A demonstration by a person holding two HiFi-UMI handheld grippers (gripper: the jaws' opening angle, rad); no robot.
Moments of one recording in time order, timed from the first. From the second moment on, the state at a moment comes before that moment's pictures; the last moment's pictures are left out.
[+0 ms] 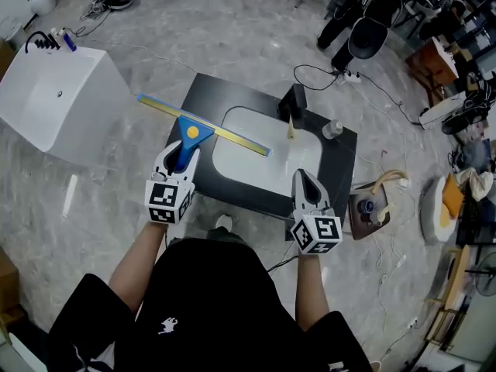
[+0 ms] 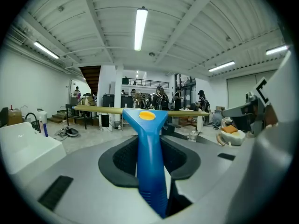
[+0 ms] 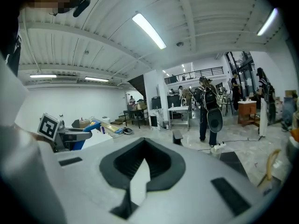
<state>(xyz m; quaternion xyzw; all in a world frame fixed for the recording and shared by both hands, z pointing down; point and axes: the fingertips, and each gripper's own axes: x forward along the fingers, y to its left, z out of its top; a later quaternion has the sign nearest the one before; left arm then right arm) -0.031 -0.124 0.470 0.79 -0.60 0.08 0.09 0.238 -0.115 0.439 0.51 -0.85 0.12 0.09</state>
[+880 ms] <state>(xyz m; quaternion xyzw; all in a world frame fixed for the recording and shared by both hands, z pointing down) -0.014 -0.215 0.491 0.79 -0.59 0.10 0.13 0.222 -0.184 0.450 0.51 -0.84 0.16 0.09</state>
